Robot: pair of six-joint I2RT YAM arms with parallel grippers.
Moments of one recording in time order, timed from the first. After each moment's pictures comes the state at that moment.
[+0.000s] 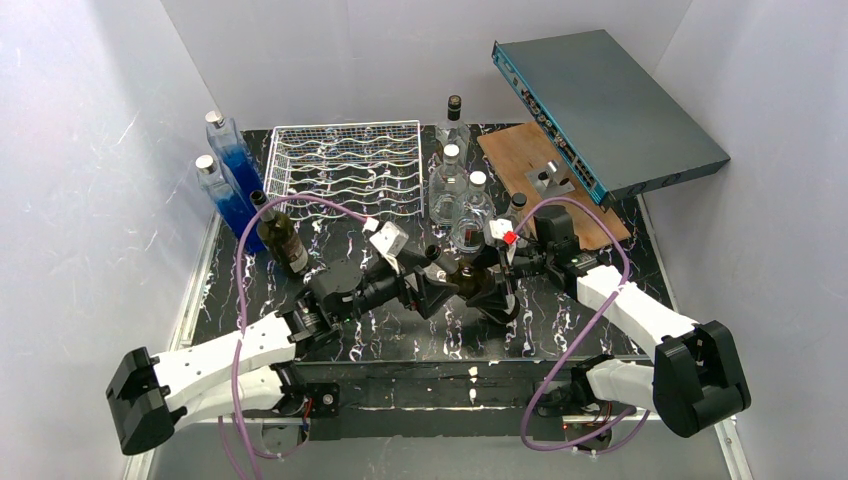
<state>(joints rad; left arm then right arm) -0.98 0.91 0.59 0.24 0.06 -0.39 0.43 1.19 0.66 -0.11 -1.18 -0.49</state>
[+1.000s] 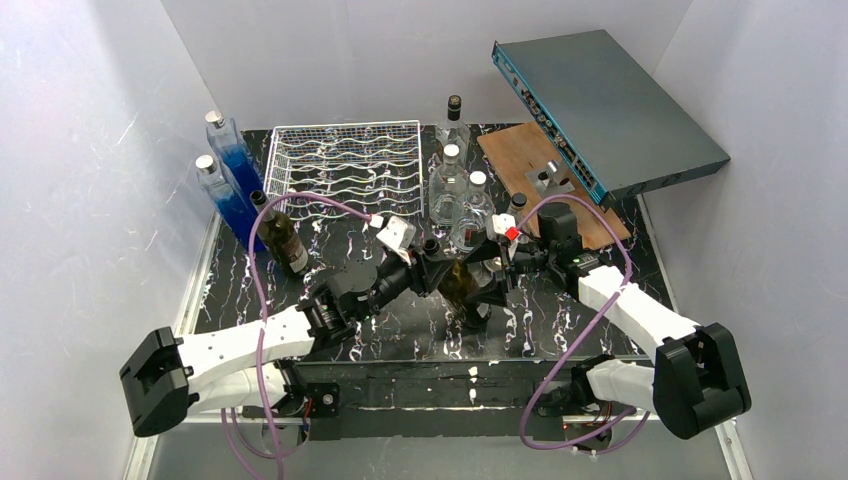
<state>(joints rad) -1.04 1.06 0.59 0.48 -0.18 -0.33 0.42 1.18 0.66 -0.03 -1.17 -0.44</state>
